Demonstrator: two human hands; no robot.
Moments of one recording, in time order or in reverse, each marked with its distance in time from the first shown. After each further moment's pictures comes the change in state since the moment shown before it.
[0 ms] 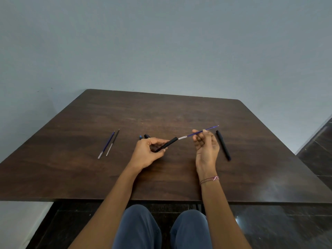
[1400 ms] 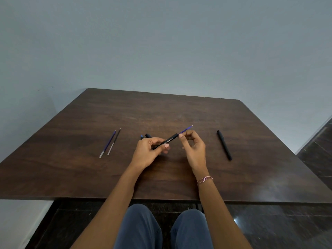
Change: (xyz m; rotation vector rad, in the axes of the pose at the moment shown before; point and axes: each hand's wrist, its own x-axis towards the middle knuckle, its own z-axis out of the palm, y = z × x) left_hand 0.000 0.001 0.002 -0.073 -0.023 -0.078; right_hand -0.006 0.026 -0.004 -0.828 -0.332 -0.261
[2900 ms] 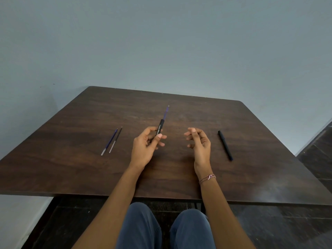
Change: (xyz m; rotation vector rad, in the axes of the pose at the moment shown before) left_hand 0.002 -0.006 -0.003 -0.166 0.215 0.128; right_hand 0.006 -0.004 -0.004 0.277 0.074 0.122
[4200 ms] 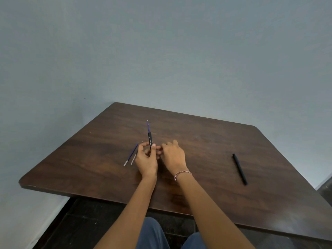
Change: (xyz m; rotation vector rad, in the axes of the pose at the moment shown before) left_hand 0.005 -0.006 -0.018 -0.253 0.640 -0.181; right_hand 0.002 0.001 0.119 -1.432 -0.506 -0.481
